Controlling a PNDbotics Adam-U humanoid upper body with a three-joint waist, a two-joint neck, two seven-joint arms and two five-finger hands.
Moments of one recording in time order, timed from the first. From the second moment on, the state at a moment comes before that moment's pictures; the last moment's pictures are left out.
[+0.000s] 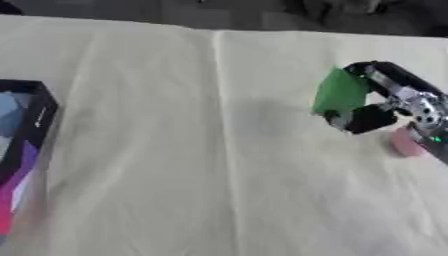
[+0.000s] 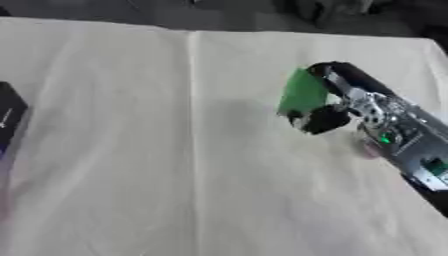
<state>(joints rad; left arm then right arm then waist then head) -0.69 0.56 -0.22 -1.98 0.25 0.02 0.25 -0.34 -1.00 0.13 -1.98 0.19 0.64 0.05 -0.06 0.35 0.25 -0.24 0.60</state>
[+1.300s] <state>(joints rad) -0.73 0.40 -0.37 -1.88 0.16 0.37 -0.08 -0.68 -0.75 0.27 -1.98 0.38 0.25 -0.21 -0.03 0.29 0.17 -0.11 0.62</state>
